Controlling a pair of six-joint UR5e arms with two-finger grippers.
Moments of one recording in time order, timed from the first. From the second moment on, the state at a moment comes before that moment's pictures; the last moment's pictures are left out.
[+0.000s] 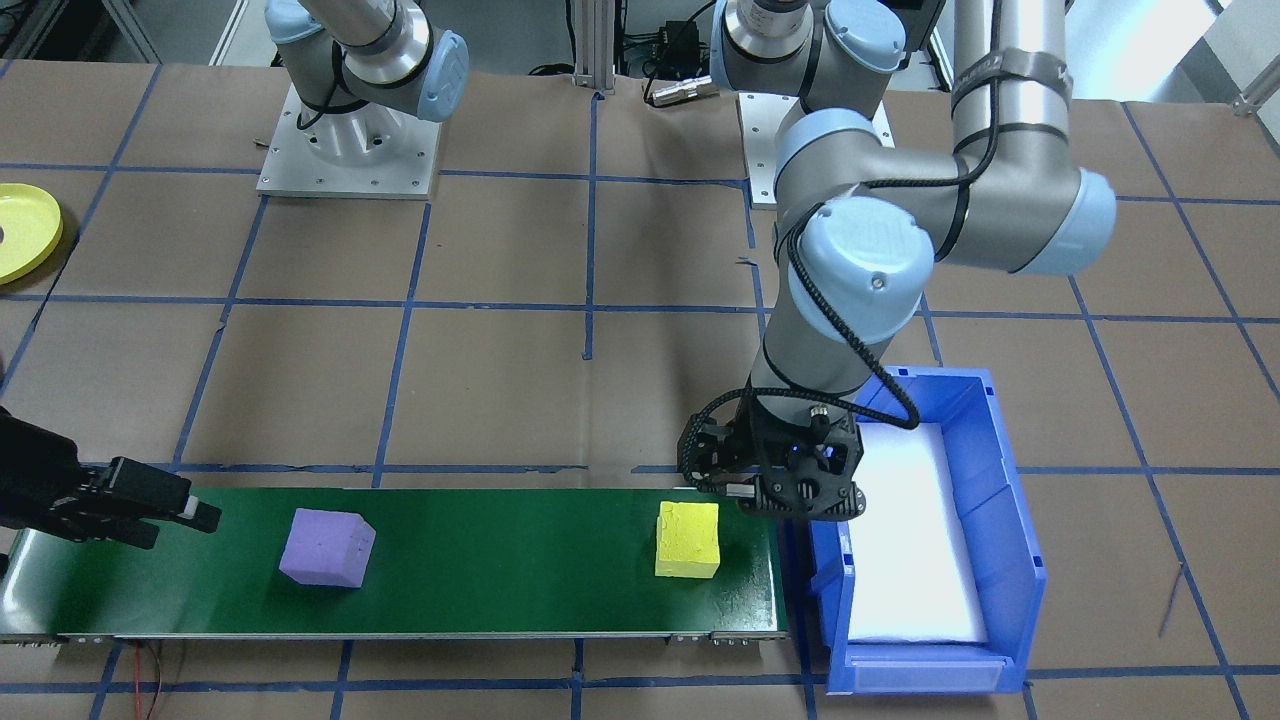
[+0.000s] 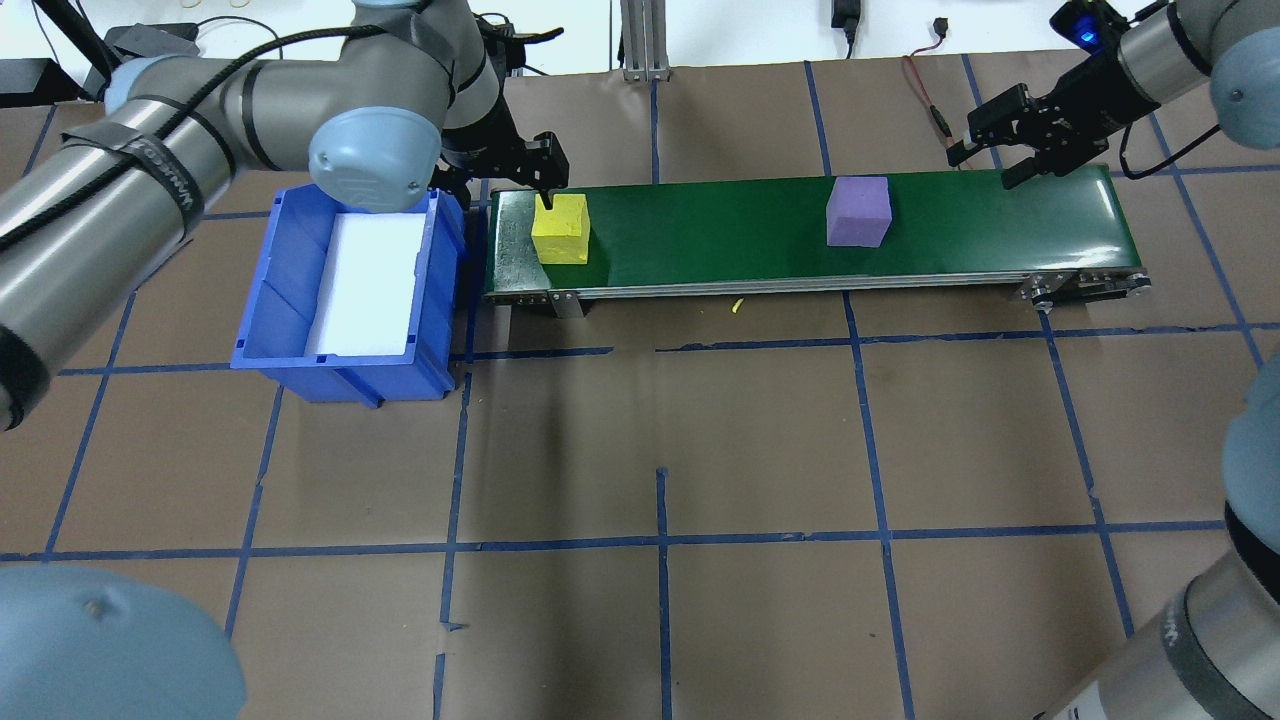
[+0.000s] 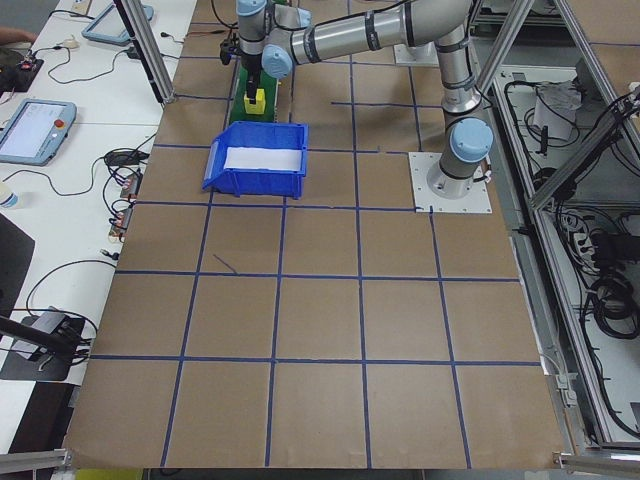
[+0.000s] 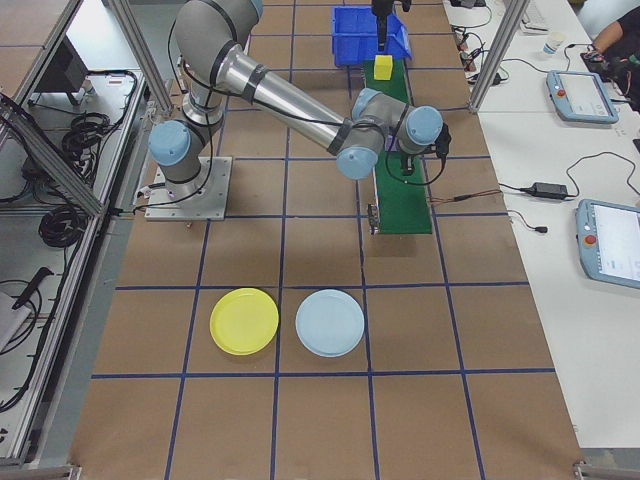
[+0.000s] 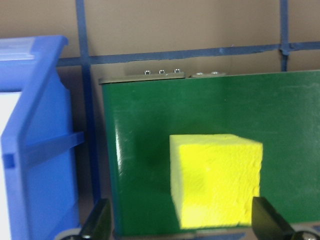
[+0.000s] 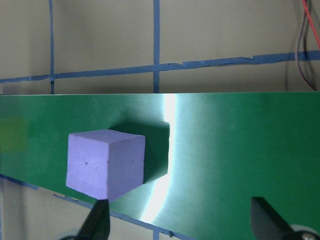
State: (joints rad) left arm -1.69 -1.95 -1.47 -1.21 1.56 -0.06; right arm 1.20 -1.10 1.47 -1.79 -1.04 -0.41
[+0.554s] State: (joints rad) left arm -1.54 -1.70 -1.48 -1.56 1.57 0.10; right arm 1.26 -1.09 1.51 -1.83 -1.07 -0.29
